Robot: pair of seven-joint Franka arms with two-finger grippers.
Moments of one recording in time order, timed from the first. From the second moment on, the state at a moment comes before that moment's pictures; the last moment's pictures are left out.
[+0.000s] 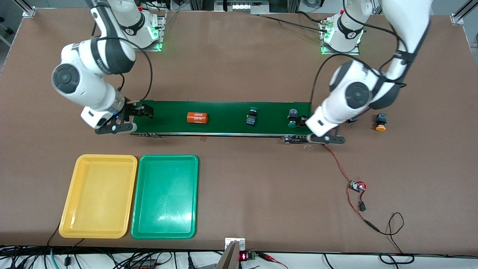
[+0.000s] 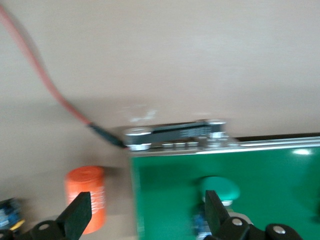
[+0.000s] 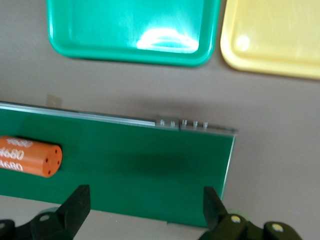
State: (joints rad) left arm 0.20 0.35 -0.54 -1.99 0.06 2.19 -0.37; right arm 0.11 0.10 0.15 -2.13 0.08 2.16 0.13
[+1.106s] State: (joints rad) left arm 0.35 0.42 -0.54 -2.17 0.12 2.25 -0.24; right arm 0.39 0.15 0.17 -2.22 0.08 2.35 0.49
